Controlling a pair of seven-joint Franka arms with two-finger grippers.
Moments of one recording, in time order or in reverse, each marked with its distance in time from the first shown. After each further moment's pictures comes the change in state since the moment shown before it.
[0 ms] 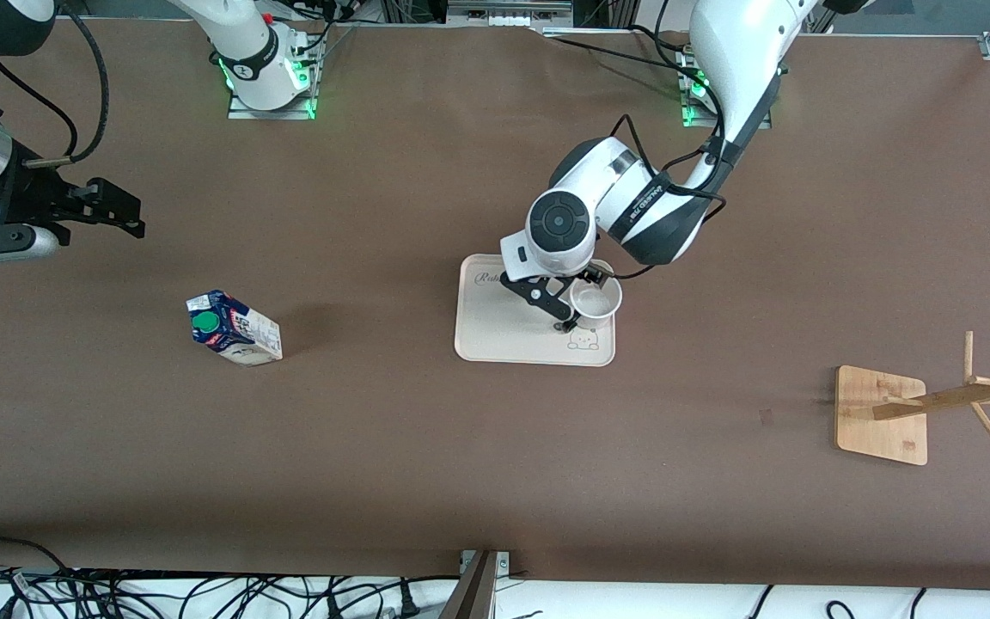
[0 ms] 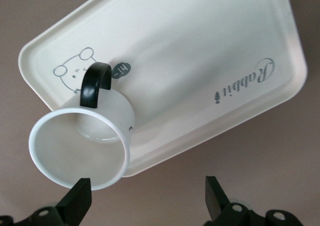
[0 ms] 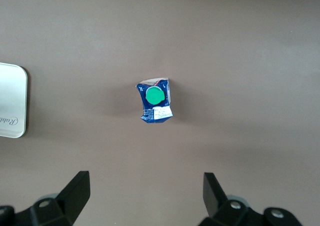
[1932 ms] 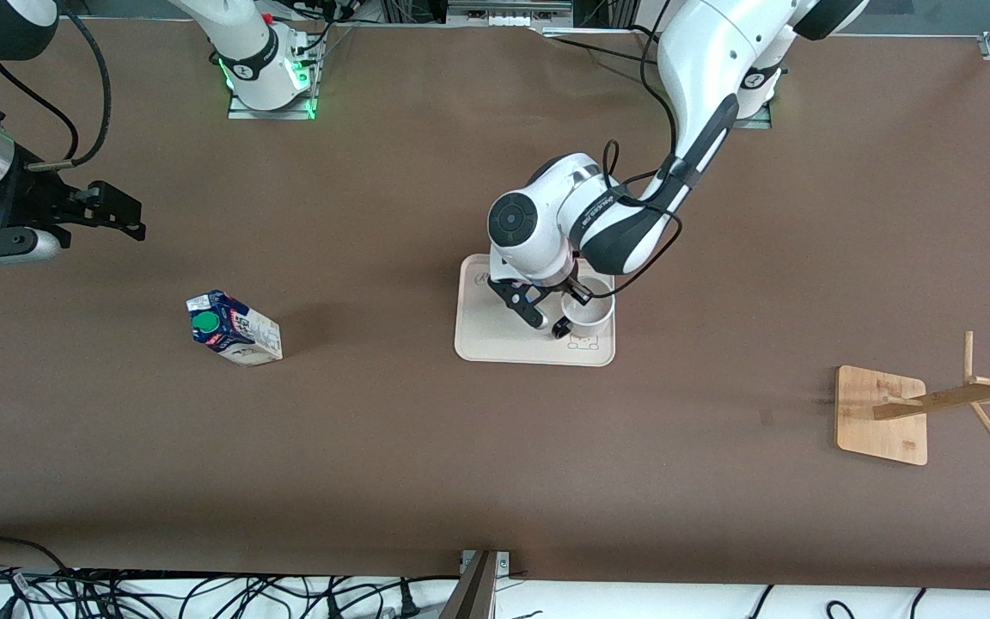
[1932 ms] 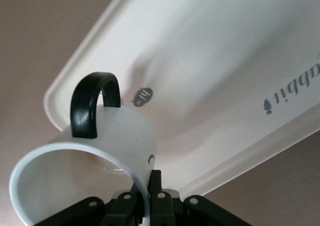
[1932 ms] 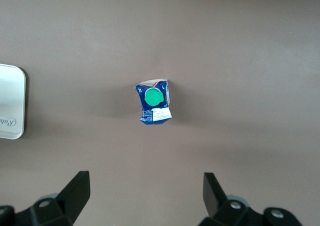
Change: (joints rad) left arm -0.048 0.081 0.000 0.064 0.241 0.012 0.076; right arm 0.000 0.004 0.000 0.000 -0.003 0.006 0.000
